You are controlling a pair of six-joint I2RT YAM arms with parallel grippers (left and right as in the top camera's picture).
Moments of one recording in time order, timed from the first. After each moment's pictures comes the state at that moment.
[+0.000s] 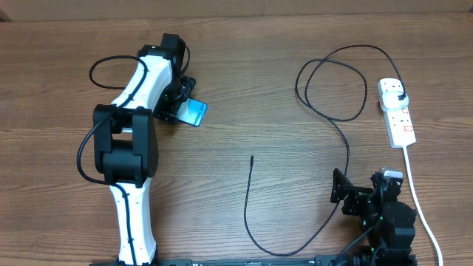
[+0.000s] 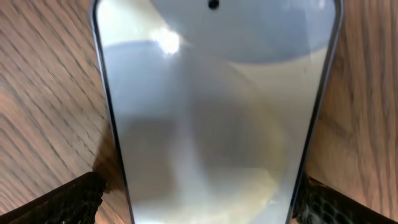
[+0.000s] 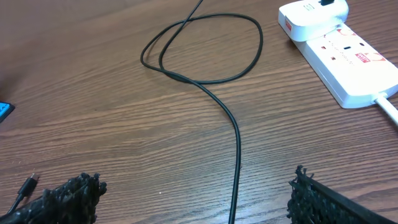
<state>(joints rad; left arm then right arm) -0.12 2.33 1.86 -1.07 -0.04 -1.33 -0.02 0.01 0.18 -0.64 -0.06 0.22</state>
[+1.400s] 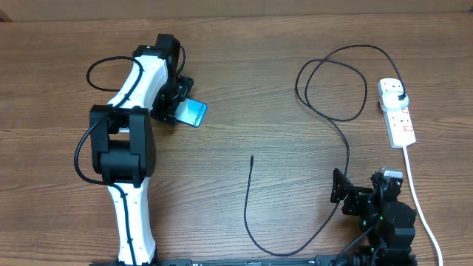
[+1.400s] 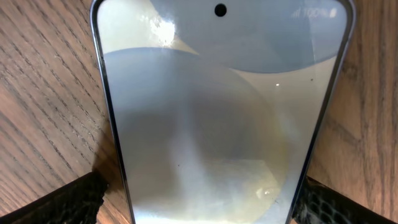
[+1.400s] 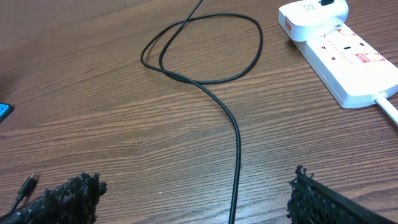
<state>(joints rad) -0.11 2.33 1.85 -1.08 0.01 -1.33 -0.02 0.01 0.18 -0.64 -0.06 0.22</state>
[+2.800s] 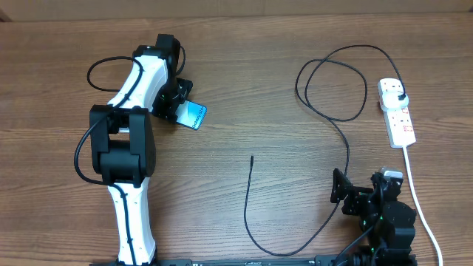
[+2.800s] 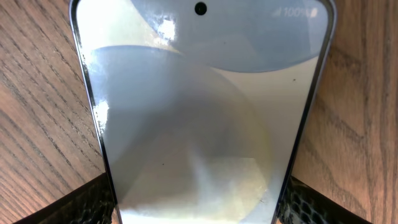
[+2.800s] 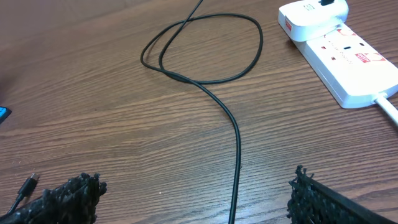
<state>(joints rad) -0.11 2.33 1.85 -1.08 0.02 -1.33 -0.02 0.01 0.18 -0.64 -0.06 0.22</state>
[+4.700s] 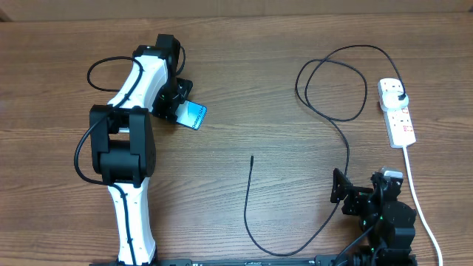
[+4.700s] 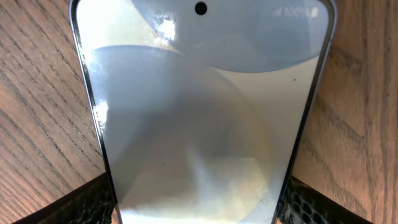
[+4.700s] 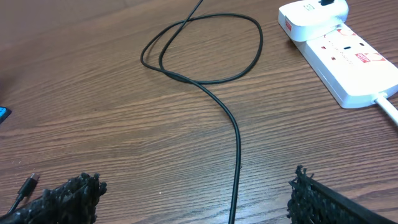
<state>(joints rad) -0.11 2.33 1.85 -1.08 0.02 -1.33 -0.02 0.01 0.18 -0.64 -0.06 0.22</state>
